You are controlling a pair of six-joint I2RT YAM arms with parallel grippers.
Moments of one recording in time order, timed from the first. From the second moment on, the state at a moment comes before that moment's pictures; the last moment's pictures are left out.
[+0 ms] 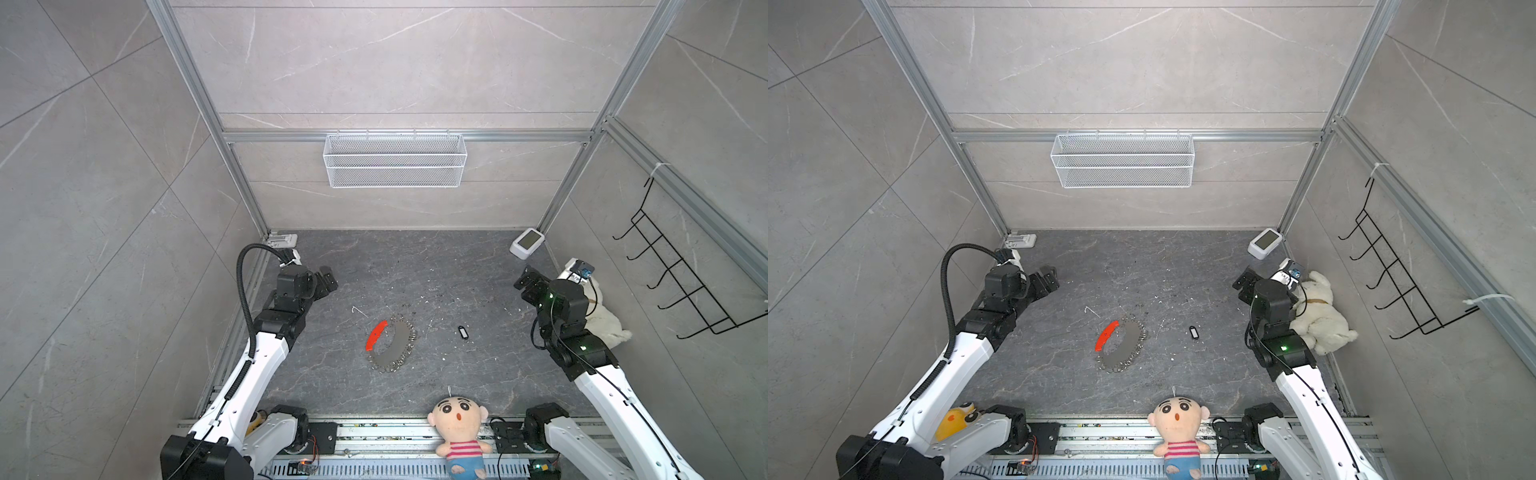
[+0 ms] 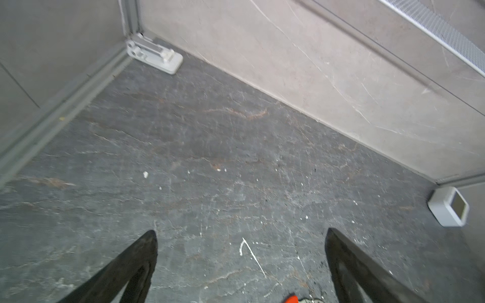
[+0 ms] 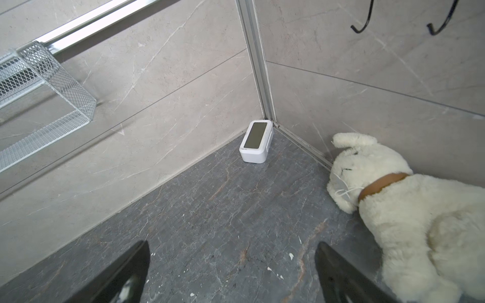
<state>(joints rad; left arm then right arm) -0.22 1.06 0.87 -0.34 -0.10 -0.52 0.20 0.80 0.78 -0.30 0.49 0.51</state>
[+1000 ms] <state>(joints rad) -0.58 1.63 1.08 -0.50 0.20 -0.36 0.20 0.85 0.34 -0.18 -0.09 0.55</state>
